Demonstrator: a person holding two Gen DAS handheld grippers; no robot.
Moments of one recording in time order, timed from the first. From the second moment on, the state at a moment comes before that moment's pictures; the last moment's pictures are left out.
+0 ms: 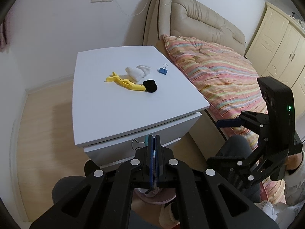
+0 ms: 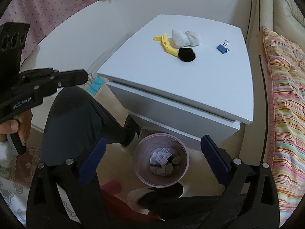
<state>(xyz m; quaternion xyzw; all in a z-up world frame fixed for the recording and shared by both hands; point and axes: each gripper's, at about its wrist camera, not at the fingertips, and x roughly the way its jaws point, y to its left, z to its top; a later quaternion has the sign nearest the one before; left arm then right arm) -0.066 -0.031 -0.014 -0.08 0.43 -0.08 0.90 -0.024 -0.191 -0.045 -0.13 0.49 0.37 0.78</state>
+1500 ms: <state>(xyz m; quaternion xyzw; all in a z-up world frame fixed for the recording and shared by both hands) -0.053 -0.078 -0.041 -0.04 0.46 -0.10 0.88 -0.003 -0.248 -0.033 -0.08 0.48 0.30 0.82</state>
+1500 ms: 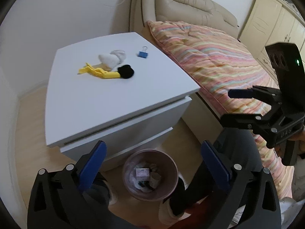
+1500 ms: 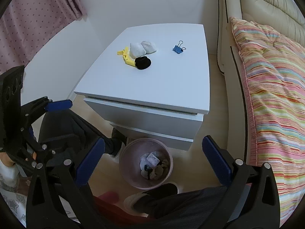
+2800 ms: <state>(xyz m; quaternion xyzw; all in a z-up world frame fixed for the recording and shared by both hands) -0.020 -0.011 0.001 -0.09 0.40 -0.05 0.91 0.084 -0.157 -0.003 -0.20 0.45 0.38 0.79</state>
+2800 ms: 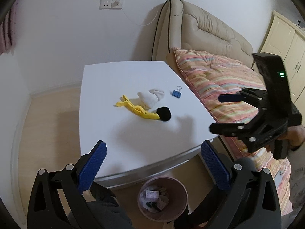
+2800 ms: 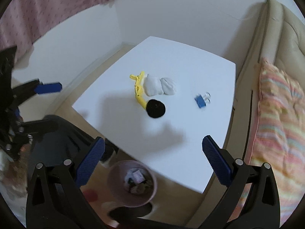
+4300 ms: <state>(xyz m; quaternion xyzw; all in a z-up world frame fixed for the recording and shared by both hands) -0.021 0.013 -0.019 -0.14 0.42 -0.04 0.90 0.153 -0.084 -0.075 -0.29 0.51 0.40 0.70</state>
